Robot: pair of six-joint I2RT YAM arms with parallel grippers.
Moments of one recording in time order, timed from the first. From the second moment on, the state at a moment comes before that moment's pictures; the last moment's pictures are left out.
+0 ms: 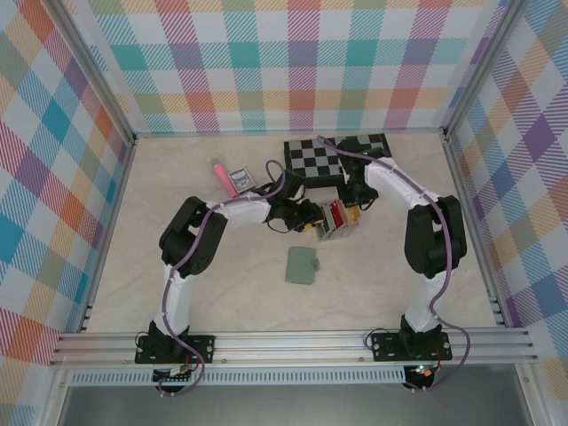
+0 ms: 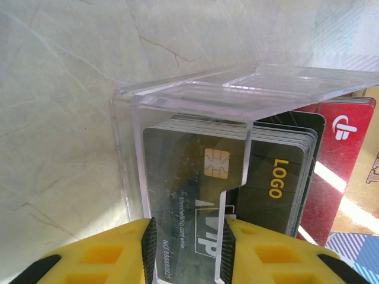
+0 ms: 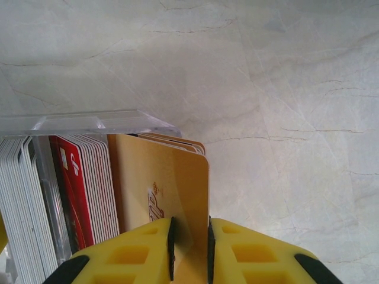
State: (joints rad) left arm -0.65 2.12 1.44 -0.24 0.46 -1.00; right arm 0.37 1.92 1.57 -1.02 0.15 0.16
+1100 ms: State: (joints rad) left arm -0.65 2.13 1.44 -0.24 0.46 -1.00; right arm 0.39 1.86 1.61 -1.09 0.09 0.19
